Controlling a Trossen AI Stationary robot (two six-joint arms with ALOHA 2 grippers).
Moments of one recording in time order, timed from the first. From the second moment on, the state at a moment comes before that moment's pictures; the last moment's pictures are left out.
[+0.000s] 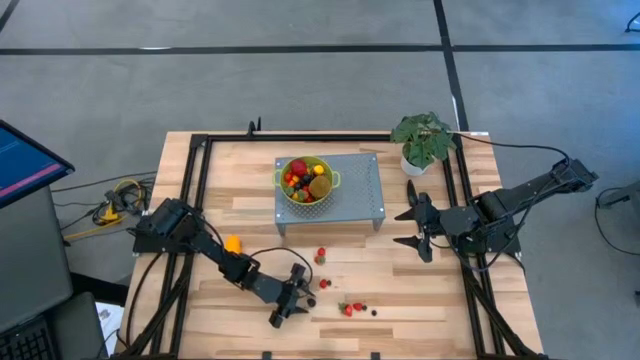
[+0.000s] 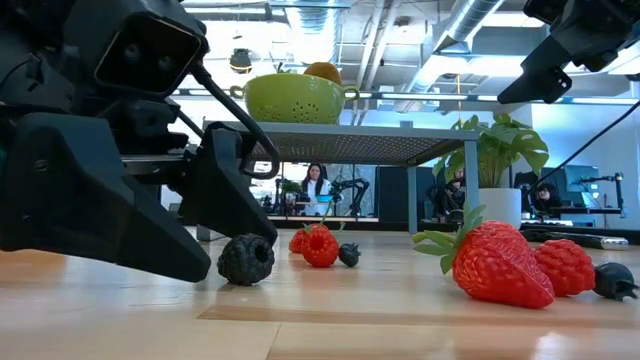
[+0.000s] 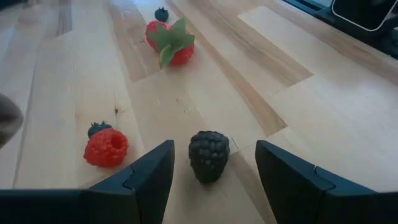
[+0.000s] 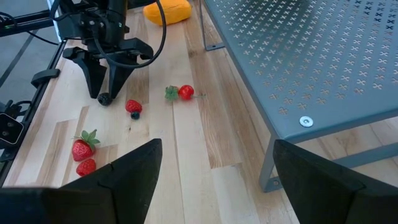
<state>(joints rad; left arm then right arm) -0.55 1.98 0.71 0.75 -0.23 0.09 0.40 0.70 0.52 -0.41 0.39 0.42</state>
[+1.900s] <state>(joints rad) -0.53 2.04 0.72 0.80 -0.19 0.02 0.40 0.70 0.52 -0.41 0.39 0.42</state>
